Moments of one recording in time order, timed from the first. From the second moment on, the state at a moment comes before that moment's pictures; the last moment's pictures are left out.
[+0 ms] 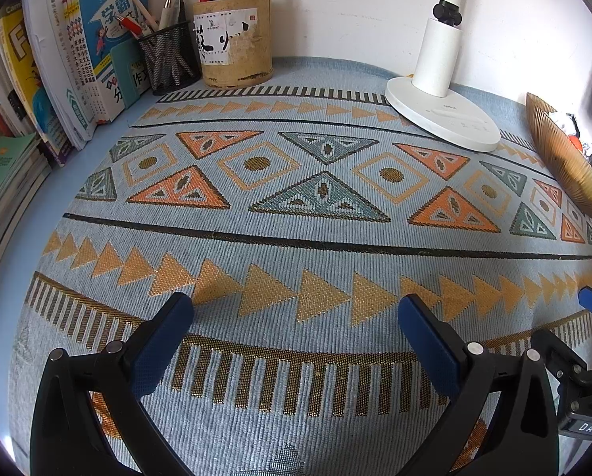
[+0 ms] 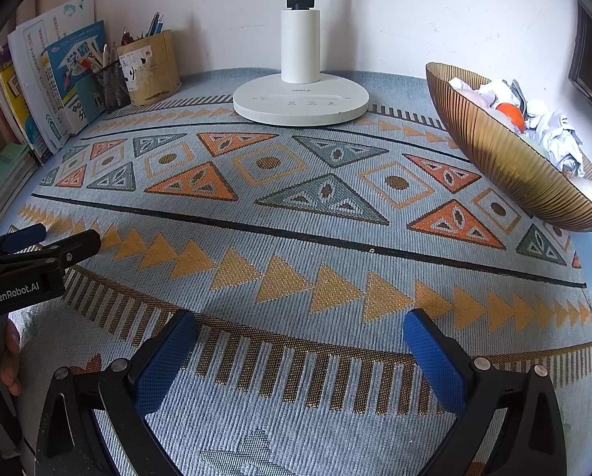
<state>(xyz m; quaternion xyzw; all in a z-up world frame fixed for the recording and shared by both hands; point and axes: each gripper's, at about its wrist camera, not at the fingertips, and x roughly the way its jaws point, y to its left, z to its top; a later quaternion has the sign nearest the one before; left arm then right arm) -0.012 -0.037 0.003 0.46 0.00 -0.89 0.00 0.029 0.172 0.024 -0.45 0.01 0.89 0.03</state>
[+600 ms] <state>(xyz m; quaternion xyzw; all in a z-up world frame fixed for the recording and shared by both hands) -0.016 -0.037 0.002 0.46 0.00 -0.89 0.00 0.029 0.172 0.024 -0.45 0.01 0.89 0.03</state>
